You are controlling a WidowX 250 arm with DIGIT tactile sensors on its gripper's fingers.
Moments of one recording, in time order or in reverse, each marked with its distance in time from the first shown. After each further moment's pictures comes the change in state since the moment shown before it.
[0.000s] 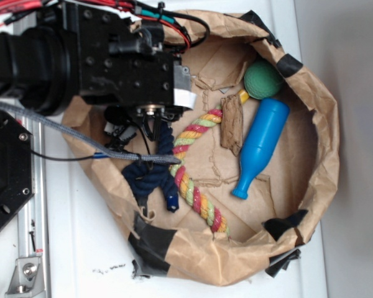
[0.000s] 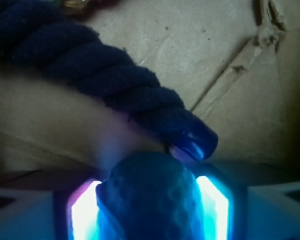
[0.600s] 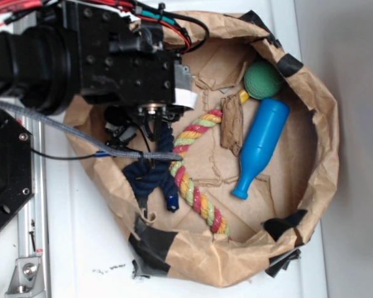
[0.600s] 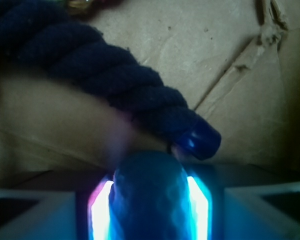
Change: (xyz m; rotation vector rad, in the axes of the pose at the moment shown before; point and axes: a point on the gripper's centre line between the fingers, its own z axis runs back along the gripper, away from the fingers) arm 0.002 -0.002 0.001 -0.015 -0.006 -0.004
